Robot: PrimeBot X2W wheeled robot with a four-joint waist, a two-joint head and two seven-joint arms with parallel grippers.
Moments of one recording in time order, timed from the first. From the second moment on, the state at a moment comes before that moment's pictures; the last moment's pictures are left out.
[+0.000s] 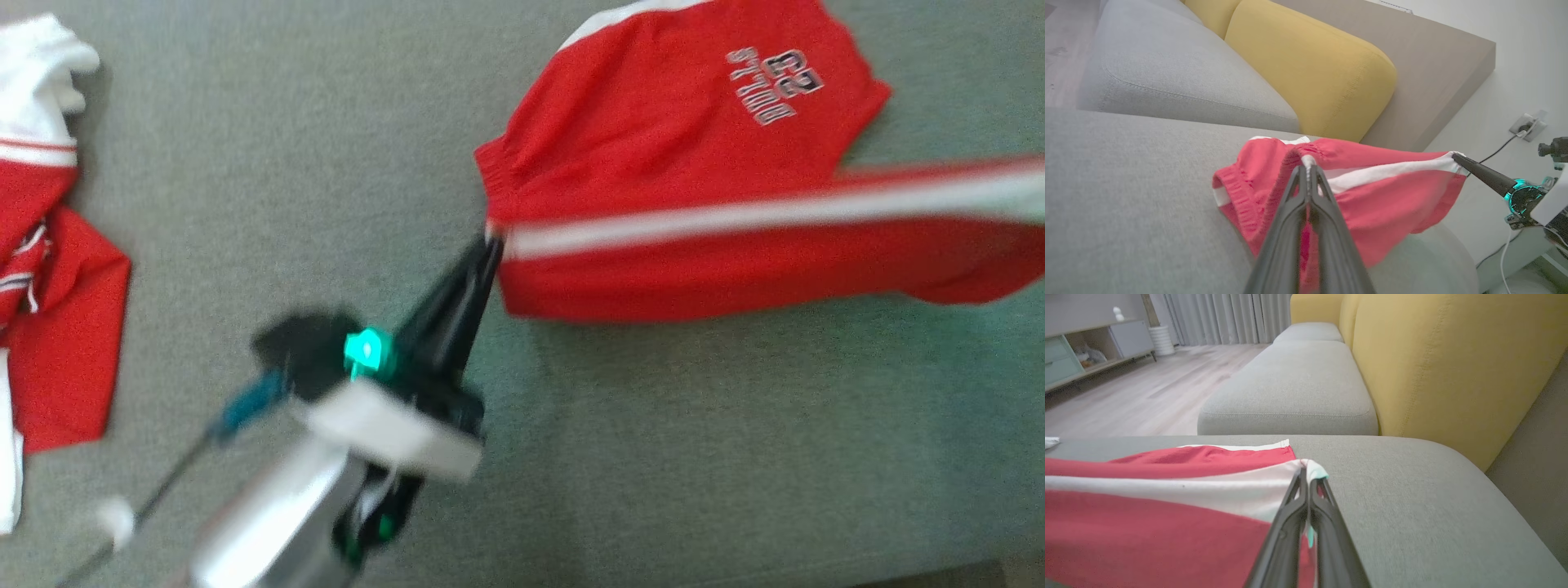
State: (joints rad) left arm -0.40 0.31 -0.74 -0.03 -0.75 -0.03 -0.16; right arm -0.02 -0.53 -0.09 -0.18 0.56 0.12 0.04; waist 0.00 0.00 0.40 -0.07
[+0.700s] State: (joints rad) left arm -0.79 0.14 -0.69 0.31 -0.74 -0.03 -0.14; right arm -0.81 -0.69 0.31 0.32 0.46 0.12 0.14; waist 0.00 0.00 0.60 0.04
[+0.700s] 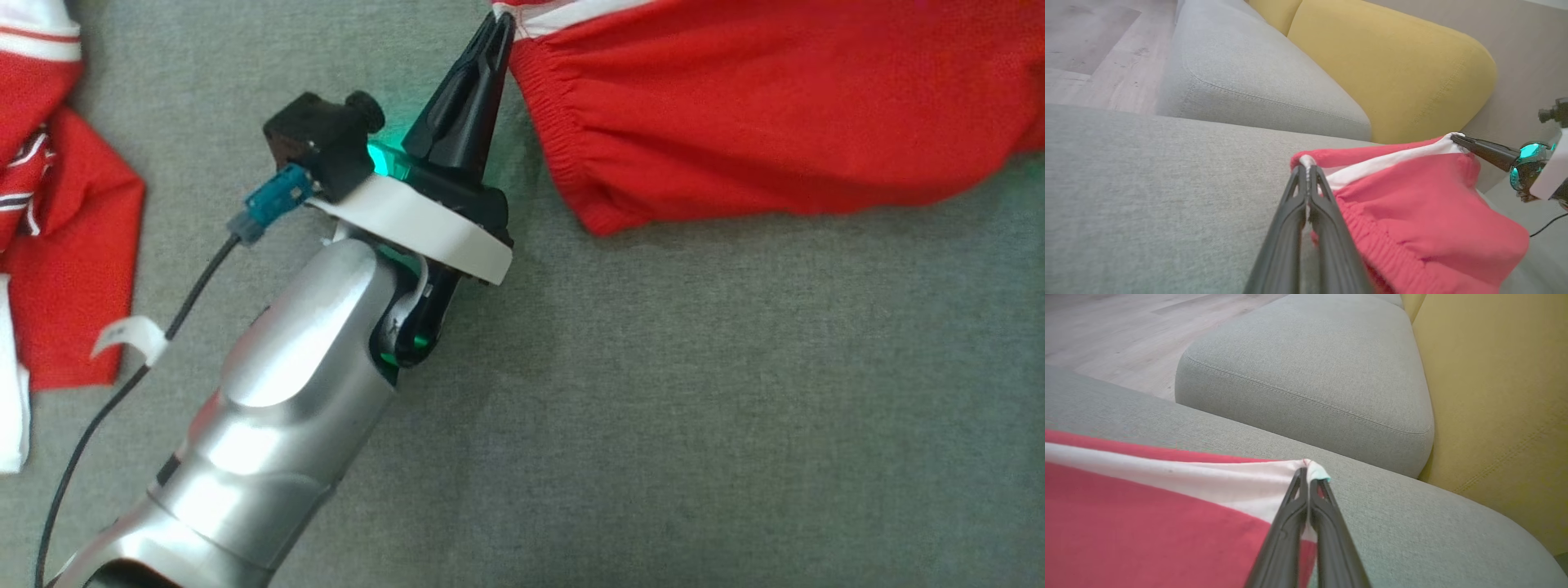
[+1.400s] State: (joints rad) left arm -0.63 0.12 -0.59 0.16 -0.49 0.10 -0.26; right arm -0.78 -0.65 0.41 0.55 0.65 0.12 0.04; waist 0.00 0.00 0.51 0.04
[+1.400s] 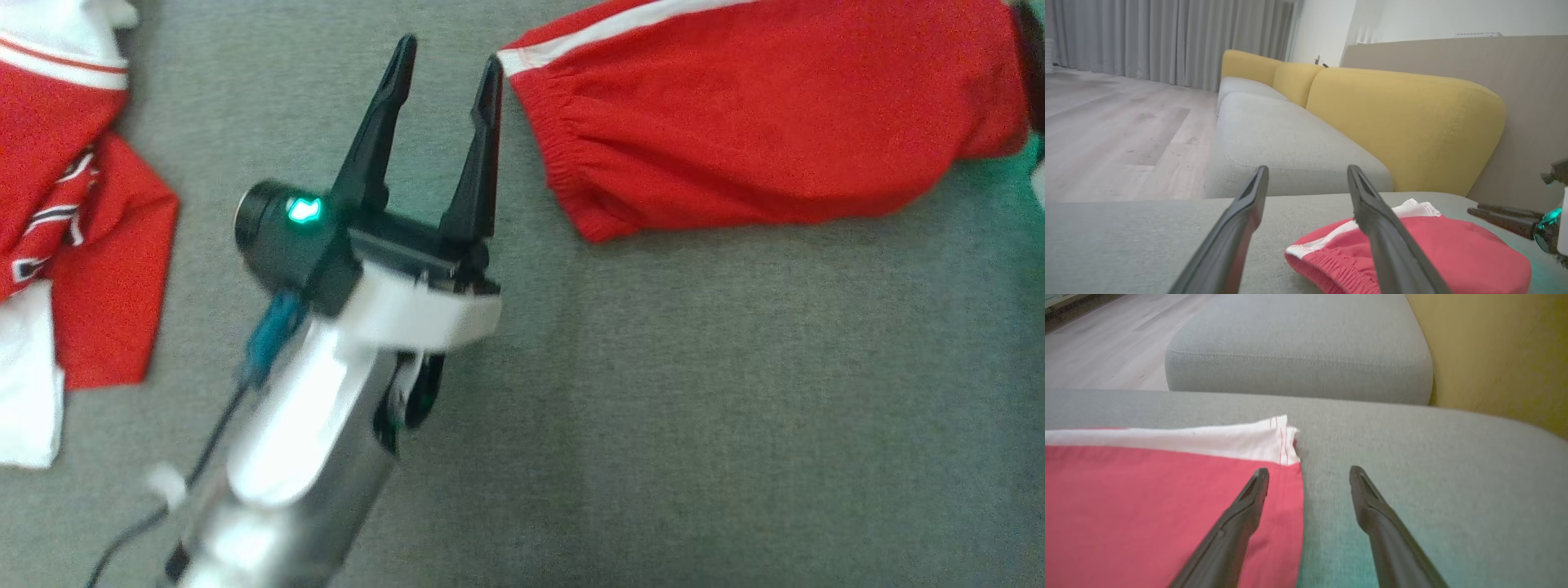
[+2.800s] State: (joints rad) left arm -0.24 0.05 -0.39 -0.04 -0.25 0.03 -0.26; right arm -0.61 -0.61 0.32 0.14 0.68 0.12 0.25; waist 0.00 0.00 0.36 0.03
